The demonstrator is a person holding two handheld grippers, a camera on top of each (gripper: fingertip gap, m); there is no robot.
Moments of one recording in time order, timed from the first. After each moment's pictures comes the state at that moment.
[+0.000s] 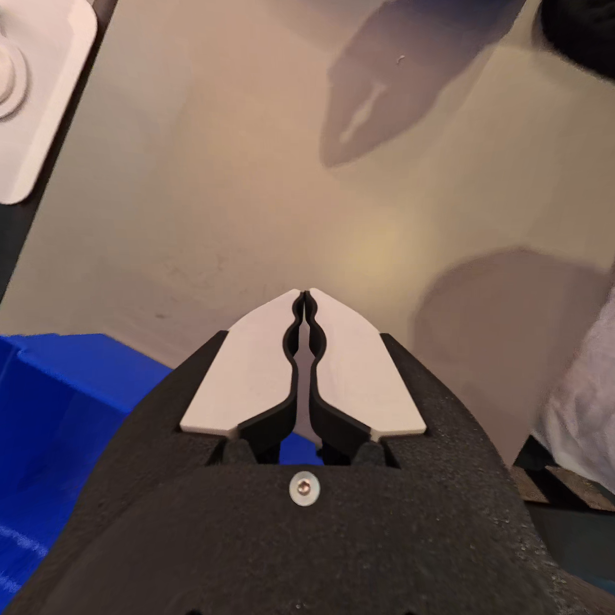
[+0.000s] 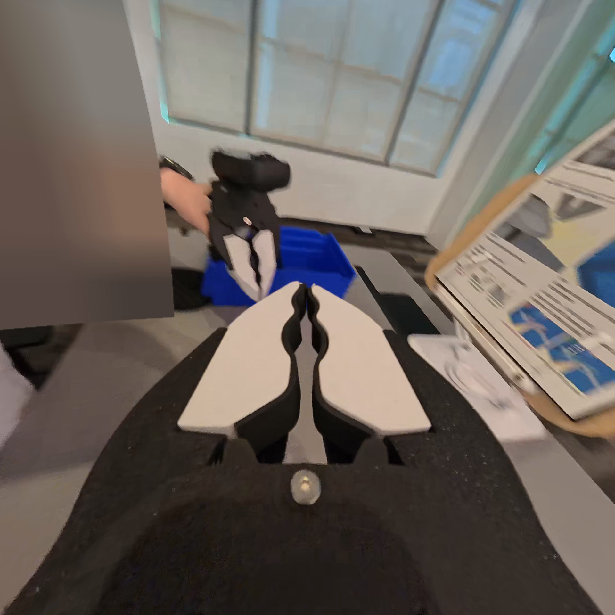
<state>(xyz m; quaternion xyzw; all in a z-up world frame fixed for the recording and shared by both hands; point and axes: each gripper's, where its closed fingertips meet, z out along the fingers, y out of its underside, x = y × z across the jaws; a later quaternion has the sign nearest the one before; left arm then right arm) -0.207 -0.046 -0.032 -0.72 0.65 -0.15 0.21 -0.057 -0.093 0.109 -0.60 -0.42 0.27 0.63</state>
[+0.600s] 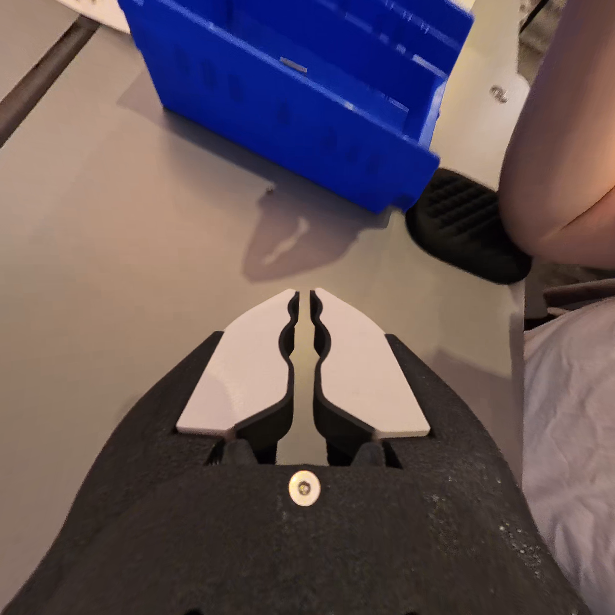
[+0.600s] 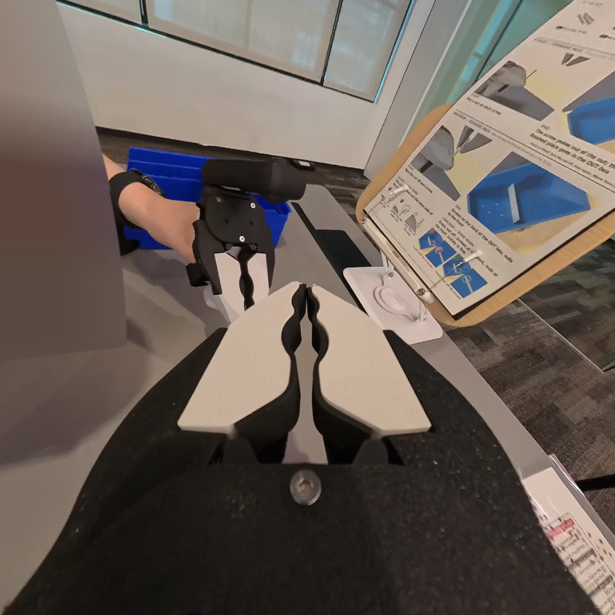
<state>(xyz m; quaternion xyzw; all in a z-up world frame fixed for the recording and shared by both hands) -0.045 -0.063 -0.046 -0.66 0.63 -0.36 0.19 0.012 -0.084 0.101 -0.67 -0.39 0.15 0.61</state>
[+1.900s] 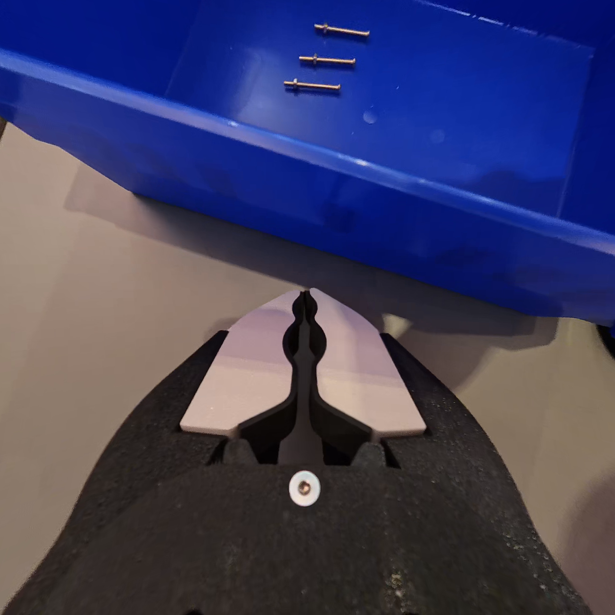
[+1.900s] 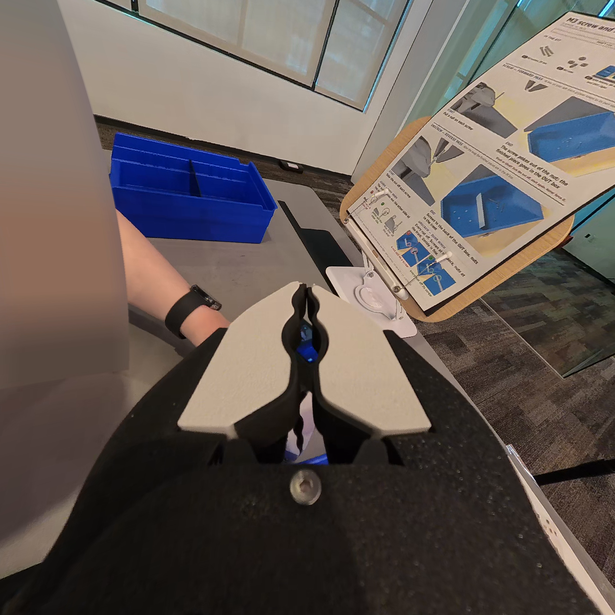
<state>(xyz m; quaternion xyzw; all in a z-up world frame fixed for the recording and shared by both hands) 0.111 -0.048 -0.148 -0.64 0.70 -0.24 0.22 0.035 -0.090 0.107 -0.66 -0.41 0.12 0.62</state>
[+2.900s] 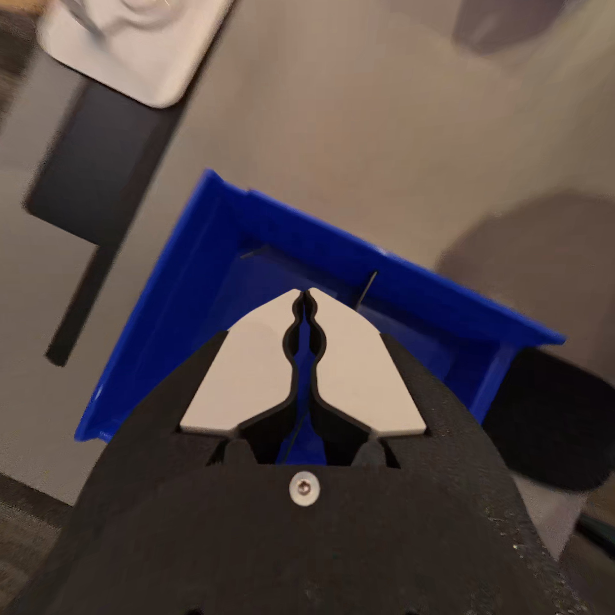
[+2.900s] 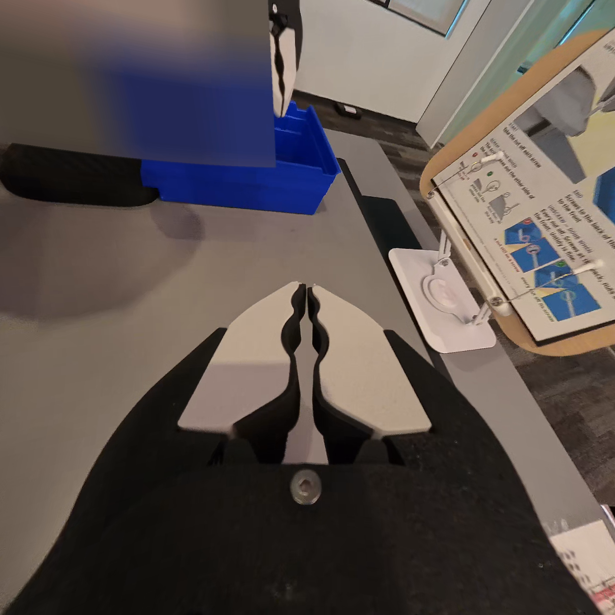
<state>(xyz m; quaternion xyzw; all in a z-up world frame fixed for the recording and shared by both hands) -0.344 0.104 -0.018 -0.71 0.64 -0.18 0.22 -0.049 -0.064 0.050 -0.69 -0.47 0.14 0.53</state>
